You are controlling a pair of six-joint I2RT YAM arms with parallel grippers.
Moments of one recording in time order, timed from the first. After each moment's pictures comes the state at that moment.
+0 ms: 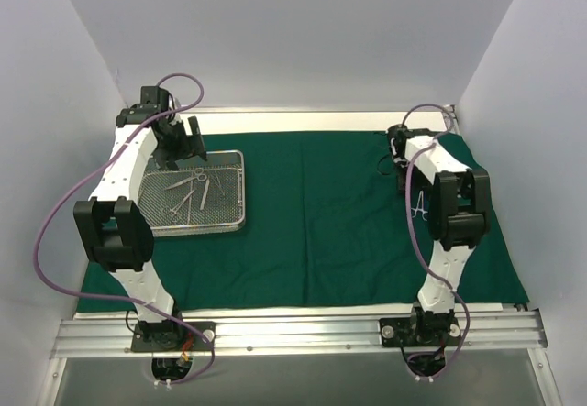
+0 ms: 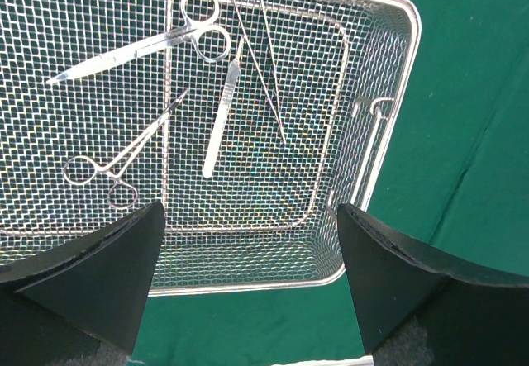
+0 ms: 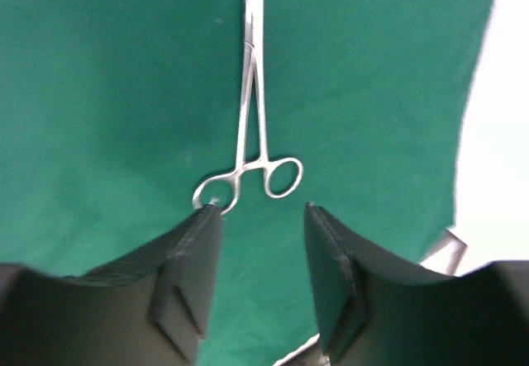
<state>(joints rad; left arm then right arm) -0.02 1.82 1.75 -1.01 0.10 -0.32 0.08 1.99 1.45 -0.97 0.54 0.23</state>
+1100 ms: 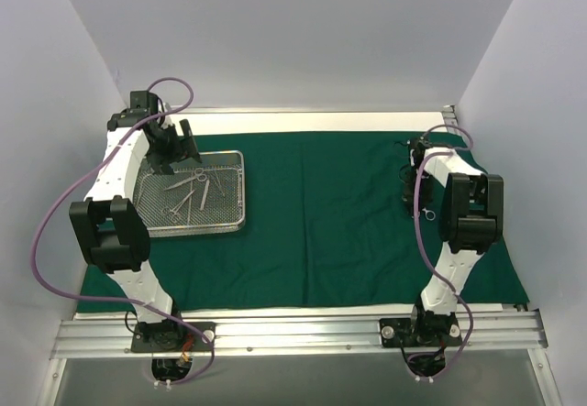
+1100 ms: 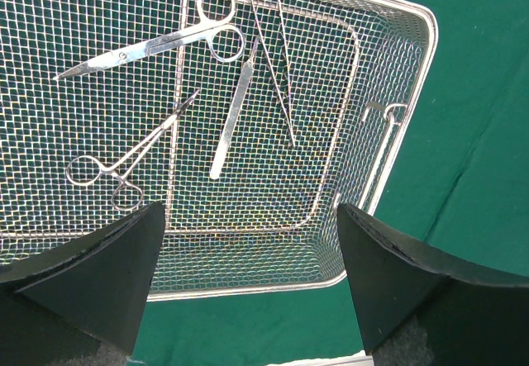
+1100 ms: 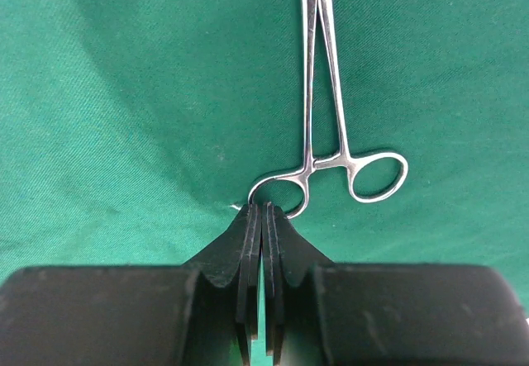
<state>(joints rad) 0.05 1.82 1.71 -0.99 0.16 -0.32 -0.06 1.93 1.29 -0.84 0.18 0.26</state>
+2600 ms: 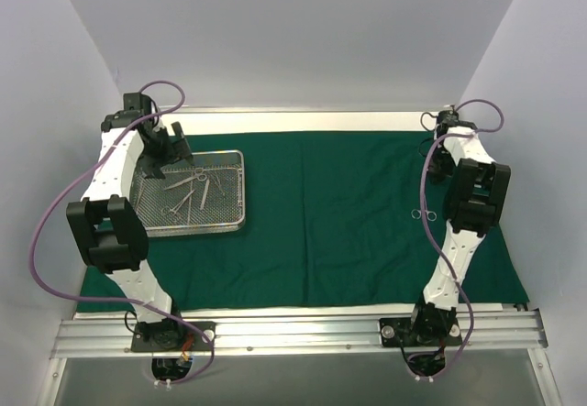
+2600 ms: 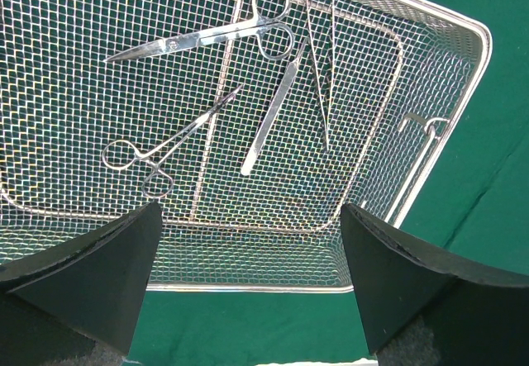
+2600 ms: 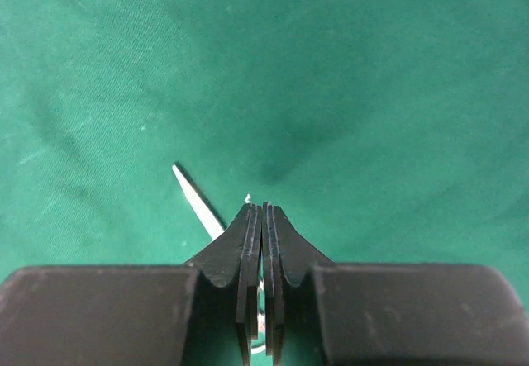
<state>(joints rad) 0.09 1.82 1.70 -1.01 0.11 -0.34 -0.21 2.15 1.70 -0.83 0.25 0.30</state>
